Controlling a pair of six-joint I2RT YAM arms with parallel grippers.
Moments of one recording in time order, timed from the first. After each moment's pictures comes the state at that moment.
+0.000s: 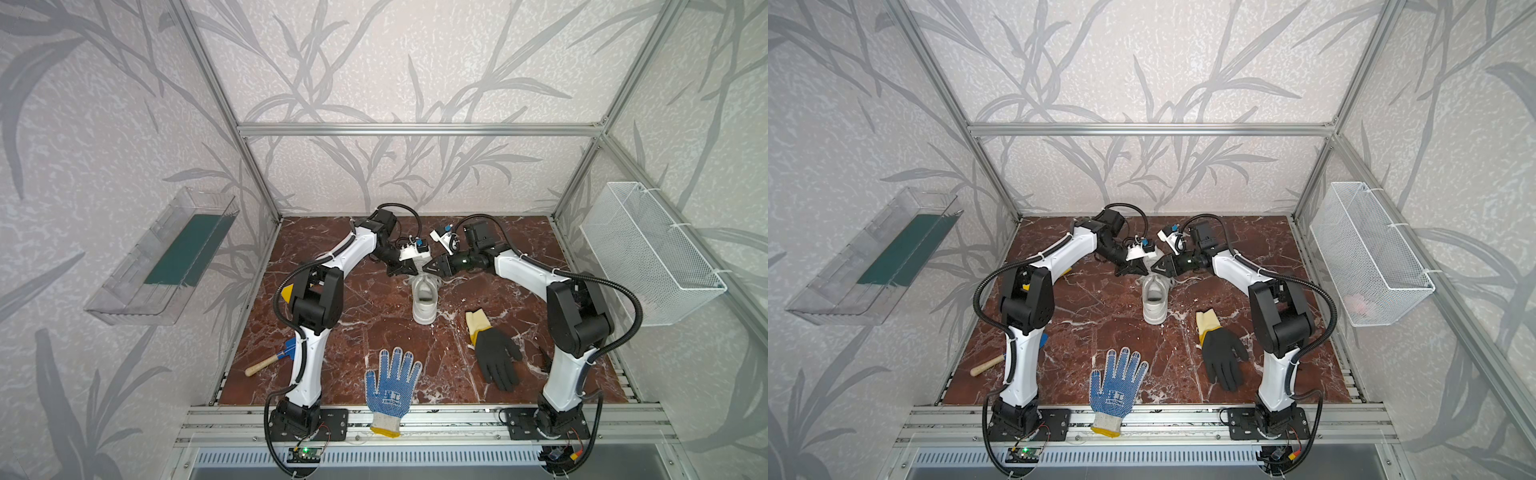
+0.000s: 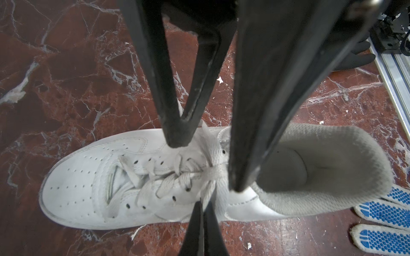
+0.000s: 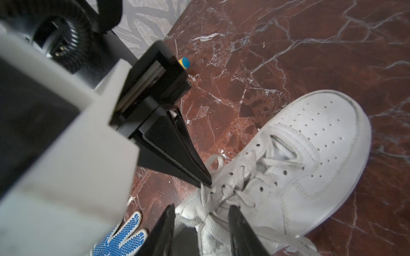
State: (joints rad) left arm -0.37 2.18 1.86 -0.97 0.74 1.10; right arm 0.38 1.91 1.36 -0.28 -0.79 0.05
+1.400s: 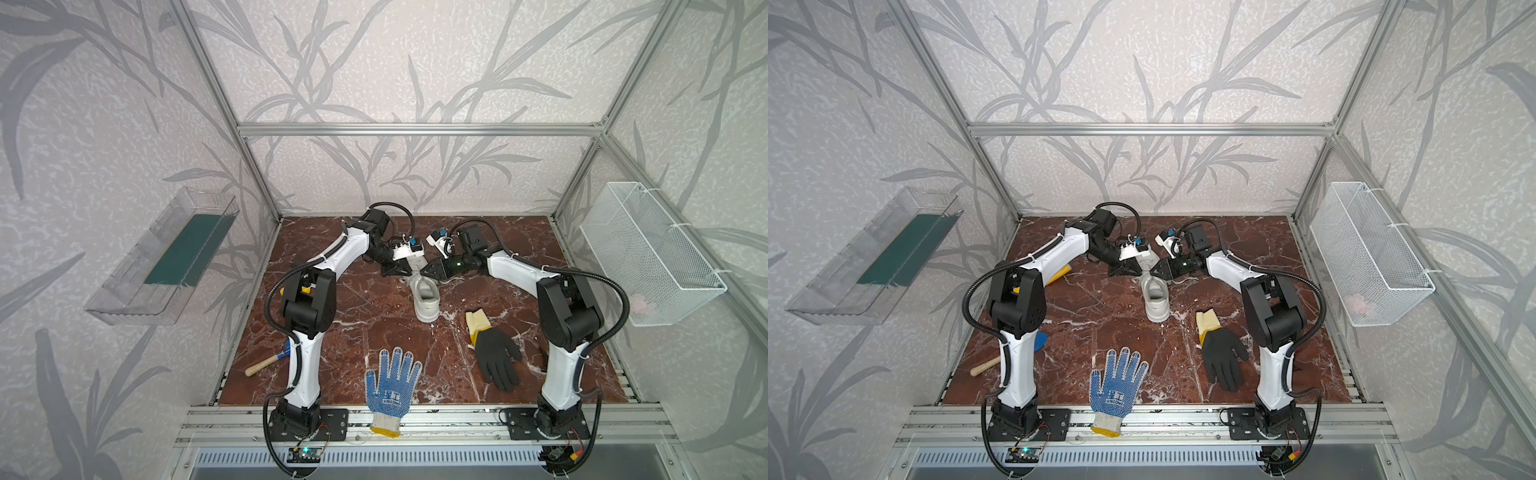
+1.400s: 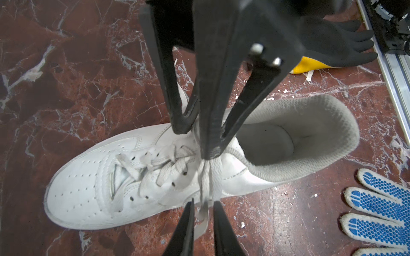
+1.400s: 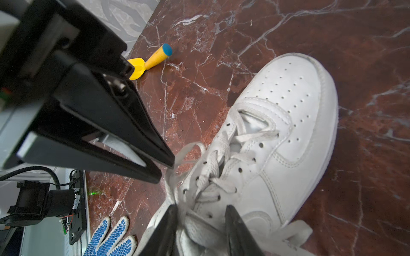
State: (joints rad) left arm -0.33 2.12 1.79 -0.96 0.72 1.08; right arm 0.40 1.97 1.38 -0.29 -0.73 0.06
